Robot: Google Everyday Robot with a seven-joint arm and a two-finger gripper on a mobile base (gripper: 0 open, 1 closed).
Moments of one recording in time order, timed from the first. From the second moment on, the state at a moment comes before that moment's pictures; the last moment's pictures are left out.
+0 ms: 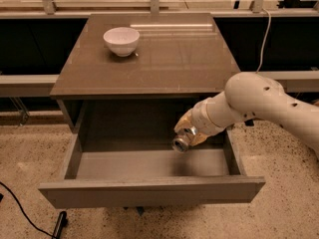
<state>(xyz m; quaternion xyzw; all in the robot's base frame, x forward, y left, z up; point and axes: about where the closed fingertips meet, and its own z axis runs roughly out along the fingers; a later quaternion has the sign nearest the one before) 0.561 -0.090 0.715 -0.92 0.25 -0.09 0.30</state>
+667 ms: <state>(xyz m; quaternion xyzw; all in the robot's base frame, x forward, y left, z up) 0.571 -0.081 0.697 -0.92 0.19 -0.13 0.33</state>
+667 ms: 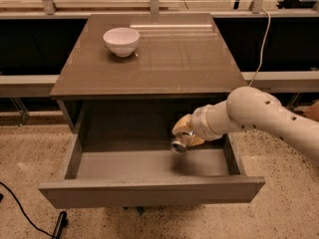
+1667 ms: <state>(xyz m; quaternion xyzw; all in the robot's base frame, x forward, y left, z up) 0.563 -0.080 0.676 -0.90 0.19 -0.11 0.39</state>
